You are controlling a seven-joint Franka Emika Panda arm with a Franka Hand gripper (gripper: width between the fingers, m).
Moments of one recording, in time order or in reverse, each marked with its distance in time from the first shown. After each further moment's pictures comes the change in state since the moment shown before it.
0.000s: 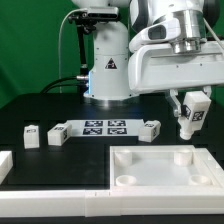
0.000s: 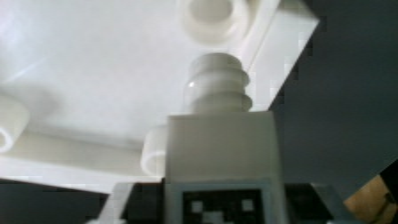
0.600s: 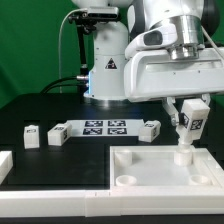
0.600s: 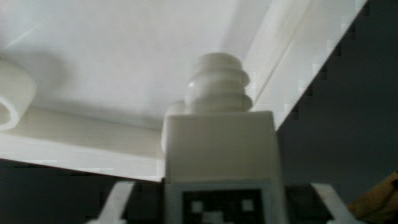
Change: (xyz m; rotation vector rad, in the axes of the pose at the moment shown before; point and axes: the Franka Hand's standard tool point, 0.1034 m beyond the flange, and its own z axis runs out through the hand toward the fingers) arm 0.013 0.012 0.012 -0.013 0.061 0.002
